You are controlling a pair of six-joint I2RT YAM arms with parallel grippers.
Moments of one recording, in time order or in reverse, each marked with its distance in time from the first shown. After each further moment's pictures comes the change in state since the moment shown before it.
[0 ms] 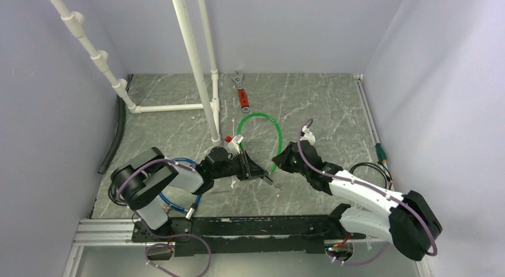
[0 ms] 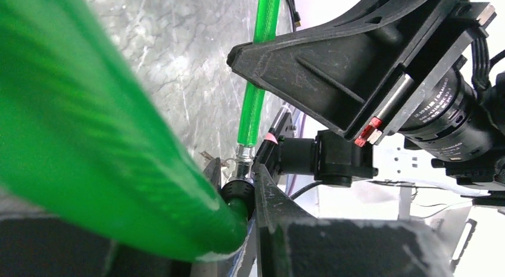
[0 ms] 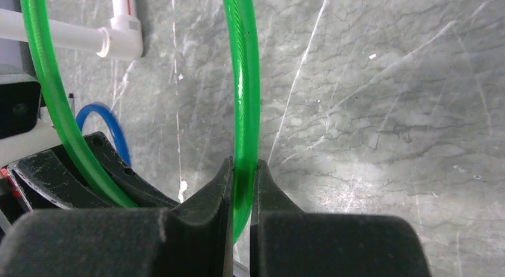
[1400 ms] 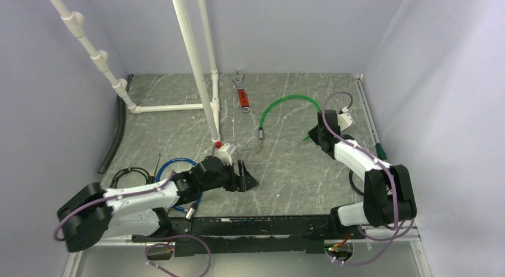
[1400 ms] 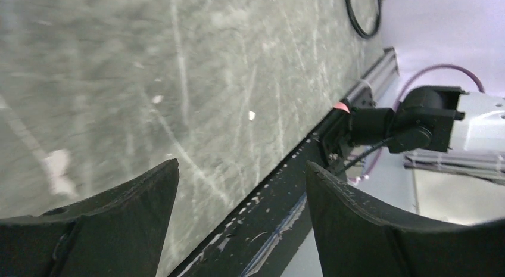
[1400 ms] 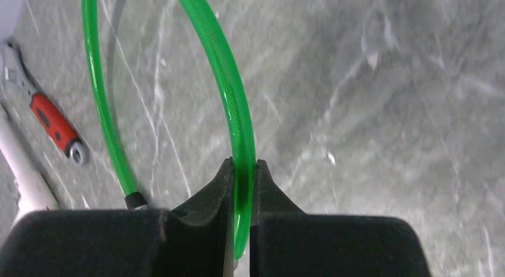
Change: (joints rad) left arm -0.151 -0.502 -0.009 -0.678 -0.275 0.268; right arm -0.492 0.251 0.215 -0.094 0.126 0.053
